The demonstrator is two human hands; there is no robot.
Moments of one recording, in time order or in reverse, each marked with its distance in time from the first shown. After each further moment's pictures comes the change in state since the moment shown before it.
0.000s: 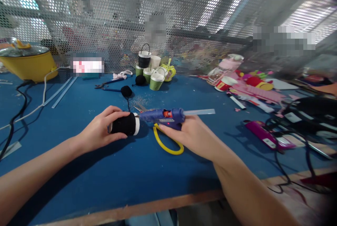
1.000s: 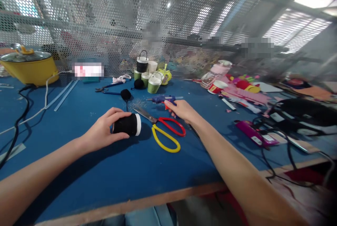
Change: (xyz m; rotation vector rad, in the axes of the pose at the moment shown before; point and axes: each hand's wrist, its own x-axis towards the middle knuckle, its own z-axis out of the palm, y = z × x) left_hand 0.001 0.003 0.000 -0.082 0.037 -0.002; right_hand 0.062 0.084 0.018 0.185 0.090 0.492
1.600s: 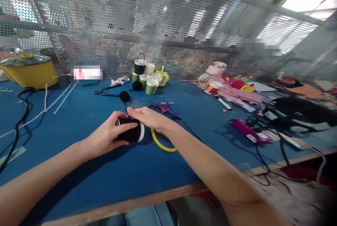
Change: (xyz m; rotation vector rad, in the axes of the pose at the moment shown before) left_hand -0.004 -0.002 0.008 0.213 -0.032 0.280; right_hand -0.048 -0.087 0.042 0.344 -0.523 -0.390
